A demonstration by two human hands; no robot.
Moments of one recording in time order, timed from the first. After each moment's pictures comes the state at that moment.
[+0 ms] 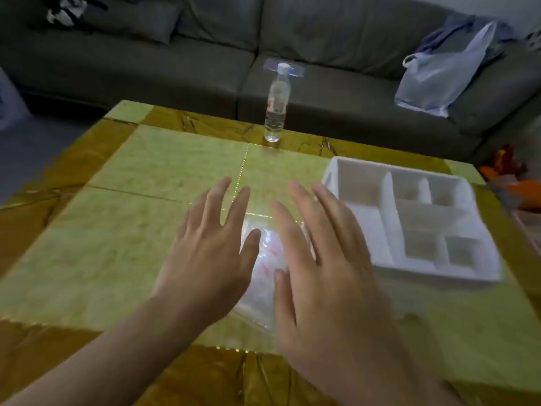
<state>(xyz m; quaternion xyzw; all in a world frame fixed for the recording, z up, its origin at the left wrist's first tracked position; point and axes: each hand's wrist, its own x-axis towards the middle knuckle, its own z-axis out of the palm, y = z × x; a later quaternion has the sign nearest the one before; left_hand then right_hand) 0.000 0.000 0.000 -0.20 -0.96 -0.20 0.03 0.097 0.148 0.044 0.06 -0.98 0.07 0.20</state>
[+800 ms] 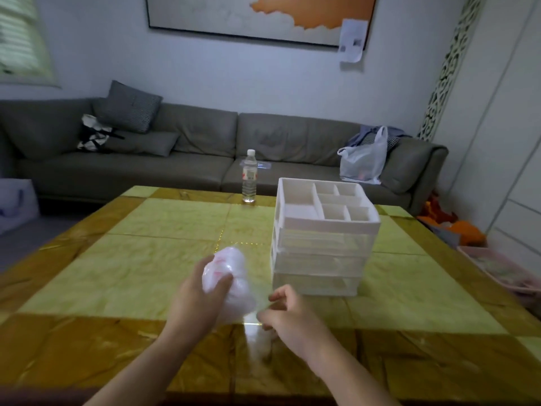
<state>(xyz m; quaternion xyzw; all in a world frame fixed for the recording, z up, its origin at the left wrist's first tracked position) 0.118 -0.029 -0.087 -0.07 -0.85 -0.53 0.03 0.206 0.142 -0.074 -0.18 -0.80 0.58 -0.02</state>
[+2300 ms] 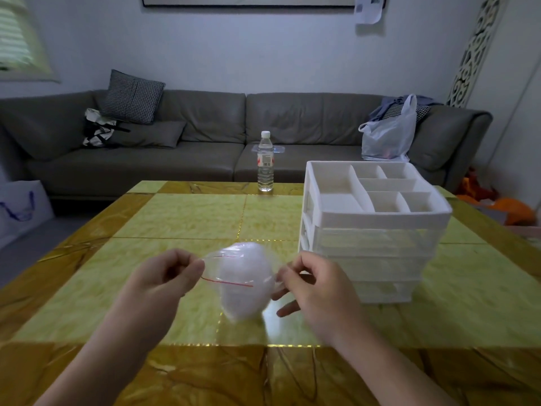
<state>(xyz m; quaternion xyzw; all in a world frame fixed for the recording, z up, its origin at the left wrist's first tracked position) 0.077 -0.091 -0.040 -0.12 -0.77 -0.62 0.02 0.138 0.134 -0.054 -0.09 -0.79 0.59 0.15</state>
